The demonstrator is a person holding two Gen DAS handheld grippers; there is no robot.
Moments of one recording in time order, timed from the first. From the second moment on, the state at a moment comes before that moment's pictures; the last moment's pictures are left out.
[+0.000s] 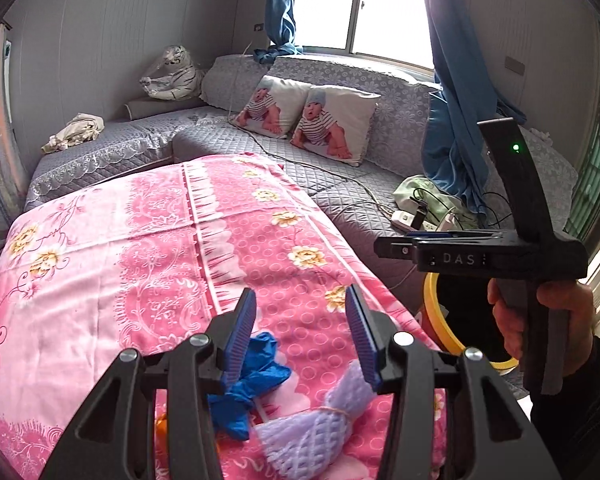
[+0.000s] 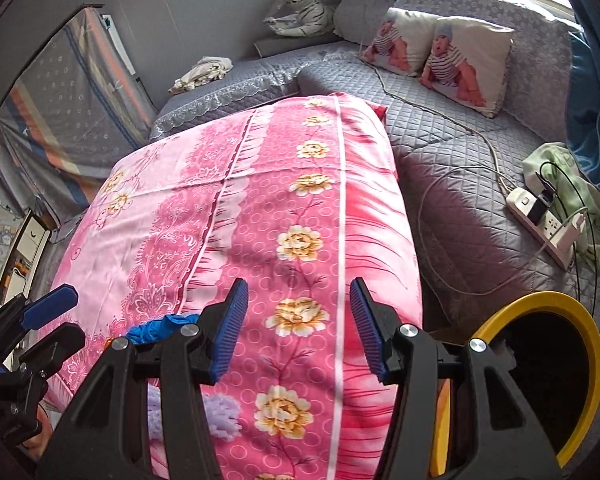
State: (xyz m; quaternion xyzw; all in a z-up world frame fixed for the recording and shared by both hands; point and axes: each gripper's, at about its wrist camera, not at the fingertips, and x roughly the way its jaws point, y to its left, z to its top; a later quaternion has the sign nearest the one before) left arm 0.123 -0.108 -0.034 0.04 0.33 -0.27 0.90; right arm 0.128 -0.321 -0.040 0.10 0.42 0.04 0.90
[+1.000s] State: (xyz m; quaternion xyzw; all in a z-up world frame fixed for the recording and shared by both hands) left arm 0.120 0.003 -0.106 0.01 0.41 -0.20 0.89; right arm 0.159 -0.198 -0.090 0.04 0.51 0.14 0.85
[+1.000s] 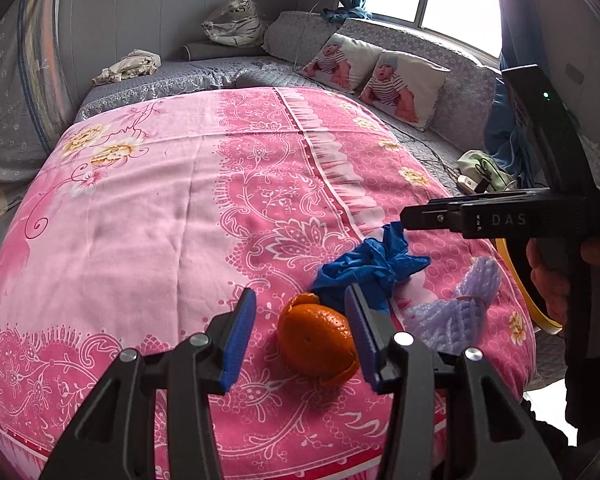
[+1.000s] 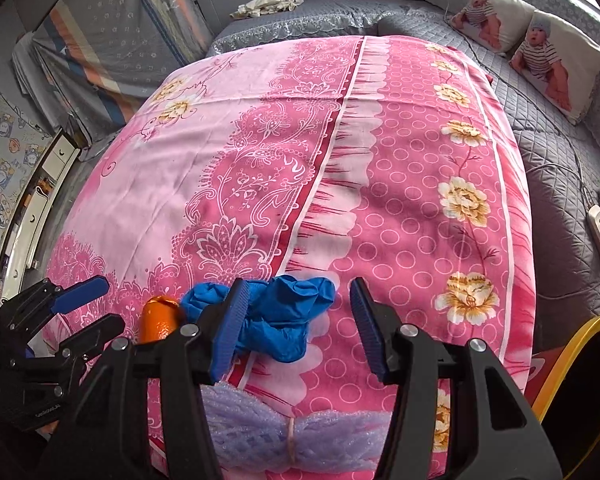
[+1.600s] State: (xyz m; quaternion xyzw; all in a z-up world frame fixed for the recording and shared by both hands) left arm 0.125 -0.007 -0.130 0.02 0.44 -0.22 0.87; right arm 0.165 -0.171 -0.113 0.03 0.54 0.17 0.82
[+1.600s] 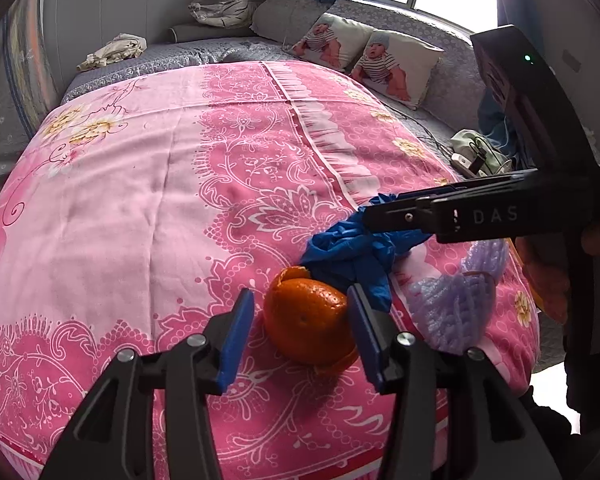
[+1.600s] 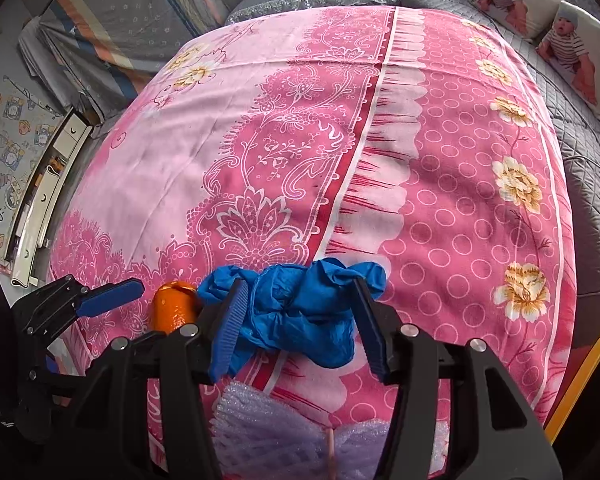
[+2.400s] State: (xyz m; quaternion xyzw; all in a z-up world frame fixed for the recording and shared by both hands) left arm 0.138 -0.025 -0.142 0.03 0.44 -0.23 0.87; right arm 0.180 -0.164 -0.133 0.04 0.56 0.19 0.81
